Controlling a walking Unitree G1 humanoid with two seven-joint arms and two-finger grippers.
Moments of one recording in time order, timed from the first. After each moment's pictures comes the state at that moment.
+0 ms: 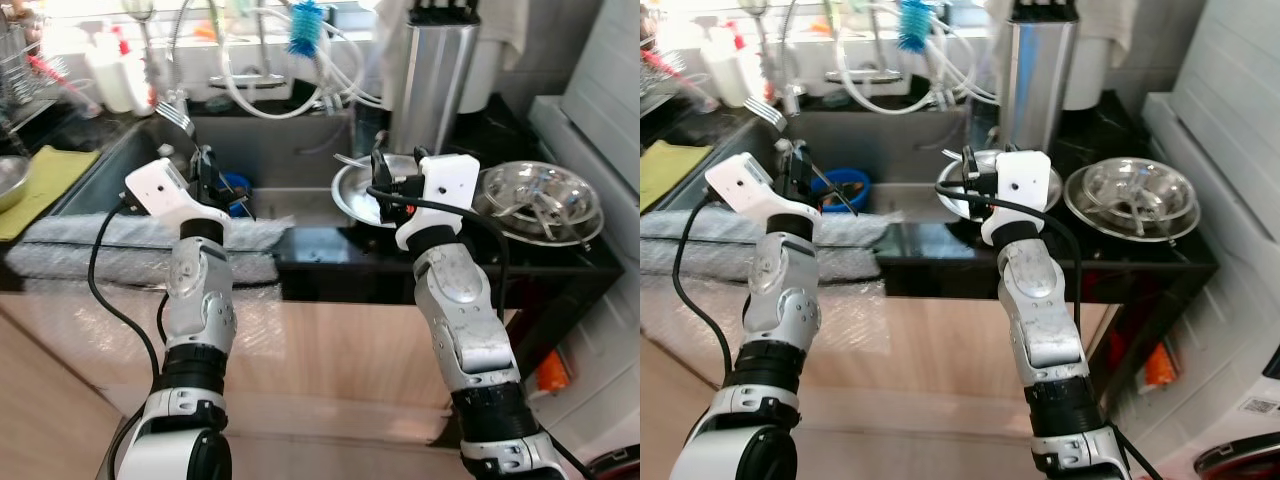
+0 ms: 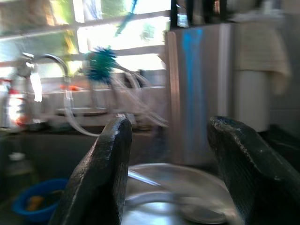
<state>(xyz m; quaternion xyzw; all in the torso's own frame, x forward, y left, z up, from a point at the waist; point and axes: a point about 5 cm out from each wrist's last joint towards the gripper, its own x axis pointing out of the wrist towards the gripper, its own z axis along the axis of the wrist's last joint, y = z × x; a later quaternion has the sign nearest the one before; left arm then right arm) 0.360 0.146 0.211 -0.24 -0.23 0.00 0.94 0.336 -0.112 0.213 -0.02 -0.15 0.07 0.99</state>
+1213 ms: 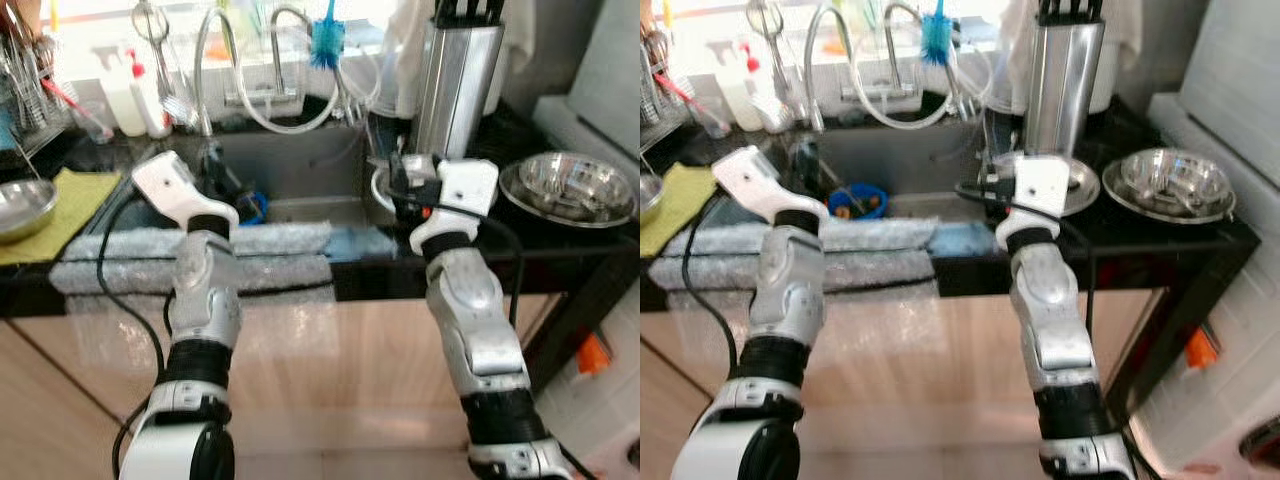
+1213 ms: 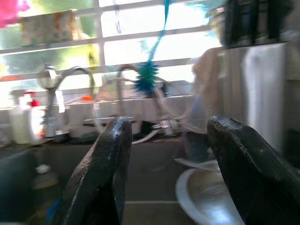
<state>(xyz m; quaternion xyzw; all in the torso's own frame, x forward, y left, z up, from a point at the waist) 0.364 0.144 0.219 -0.24 -0.23 -0.01 0.94 0.334 -0.114 0.209 0.00 -0.15 0.06 0.99</state>
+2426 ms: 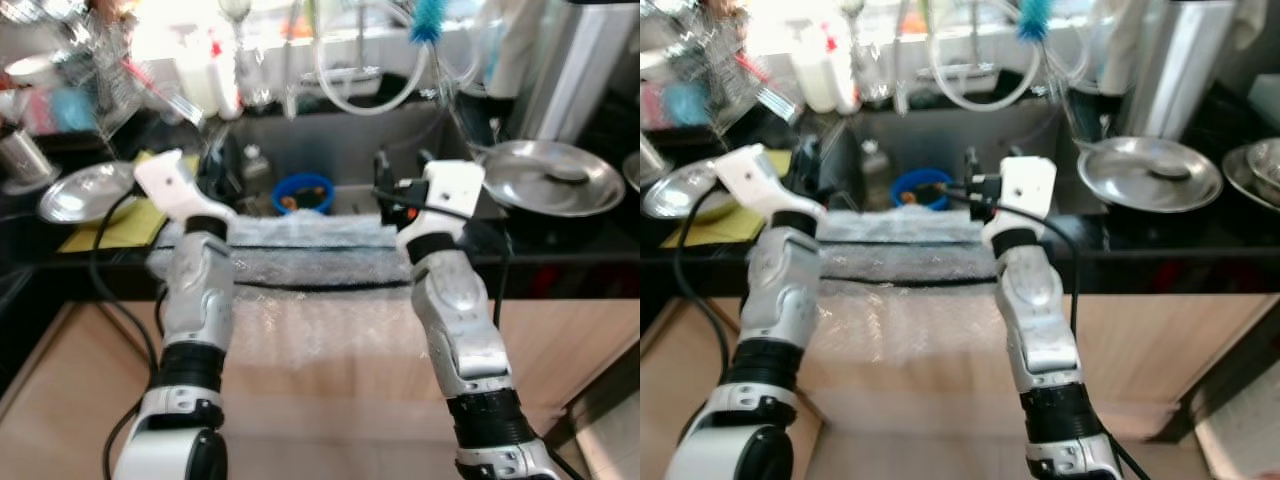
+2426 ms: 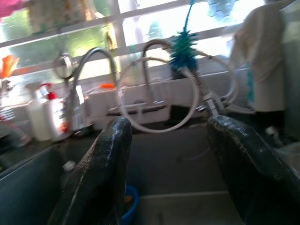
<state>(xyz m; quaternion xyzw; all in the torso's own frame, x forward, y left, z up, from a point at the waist) 0.361 0.124 0.215 -0.22 -0.21 -0.06 0.95 0.333 -0.122 0.203 0.01 -0.14 0.04 0.99</state>
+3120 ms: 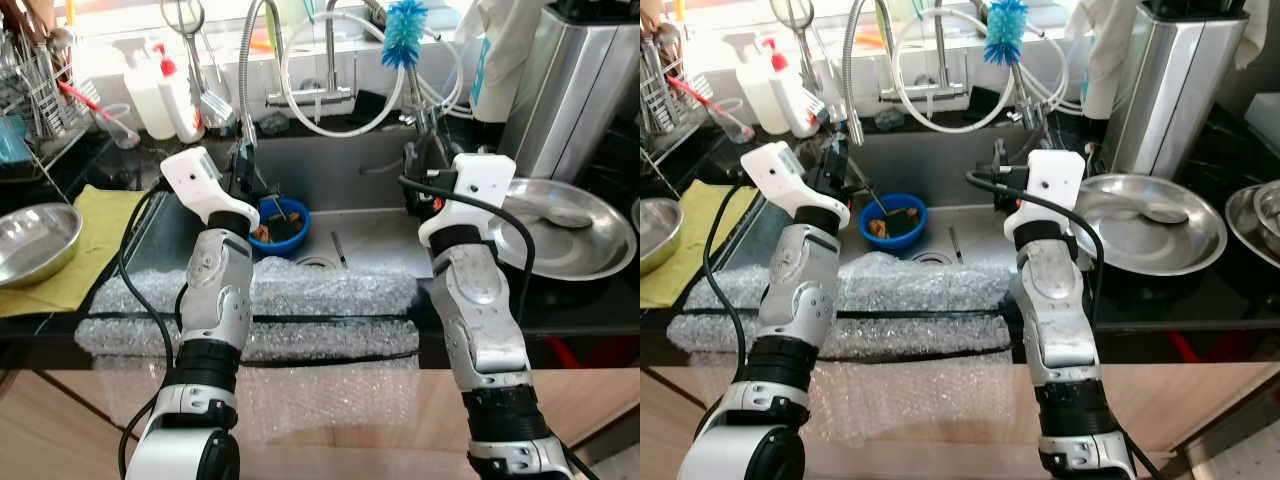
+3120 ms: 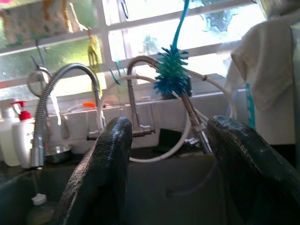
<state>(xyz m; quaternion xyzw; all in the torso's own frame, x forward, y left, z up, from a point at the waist) 0.363 0.127 0.221 -0.24 -0.21 -0.07 0.94 0.334 -0.117 0.225 0.01 -0.18 0.04 0.98</state>
